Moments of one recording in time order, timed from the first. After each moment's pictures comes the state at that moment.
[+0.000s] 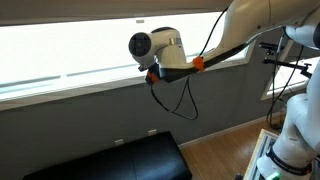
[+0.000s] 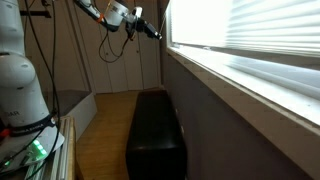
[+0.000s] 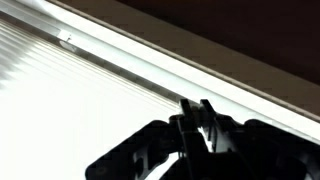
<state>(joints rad) 0.38 0.14 0.11 -1.78 -1.14 1.95 1.23</state>
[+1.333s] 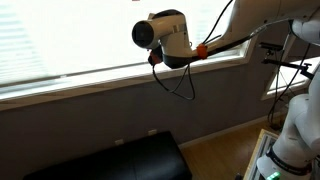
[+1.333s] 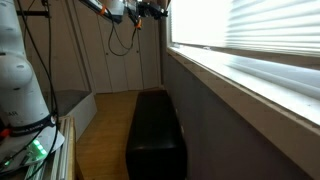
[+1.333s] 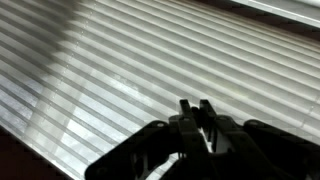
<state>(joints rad) 0.31 0.10 0.14 -1.72 -1.41 1.83 1.33</state>
